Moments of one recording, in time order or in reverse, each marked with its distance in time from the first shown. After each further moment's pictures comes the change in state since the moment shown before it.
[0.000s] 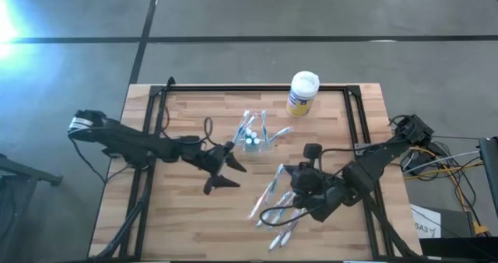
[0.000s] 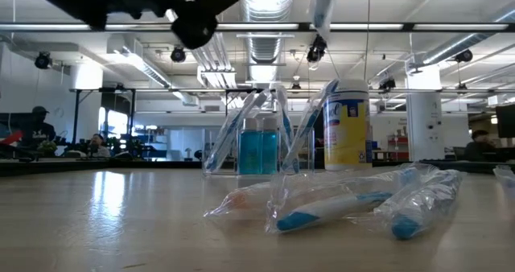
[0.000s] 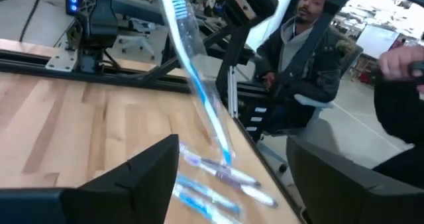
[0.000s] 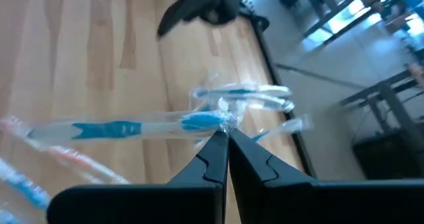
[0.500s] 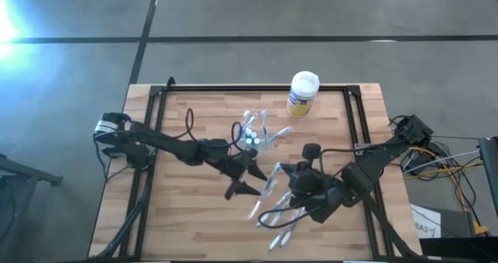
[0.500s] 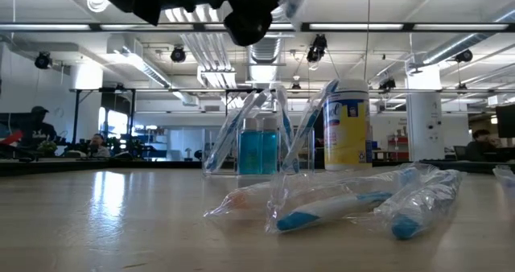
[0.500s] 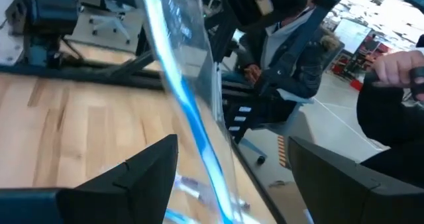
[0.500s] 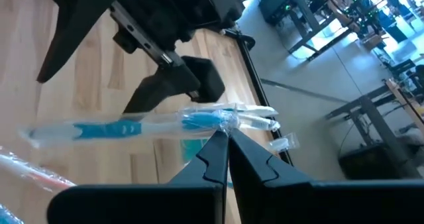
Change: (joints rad) left arm 0.005 0.287 0.292 -0.034 0.108 -0.044; right arm 0.002 0.008 -0.001 0.089 0.072 -0.077
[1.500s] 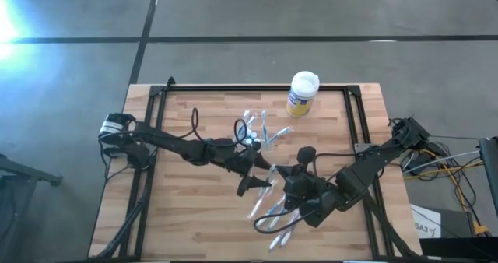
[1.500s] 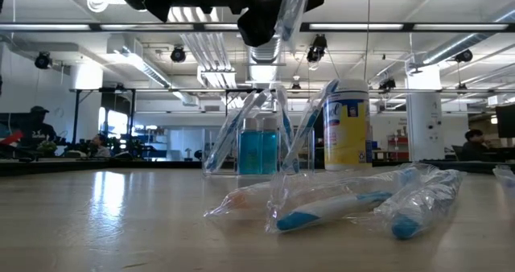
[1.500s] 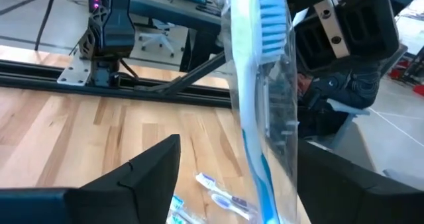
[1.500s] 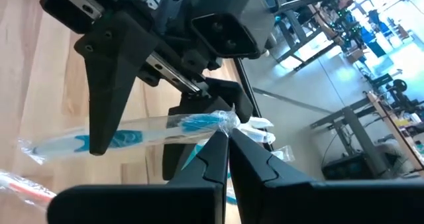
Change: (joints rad) left arm 0.011 0.051 0.076 -0.034 -0.168 0.073; right arm 0.000 0.047 0.002 0.072 0.047 -0.078
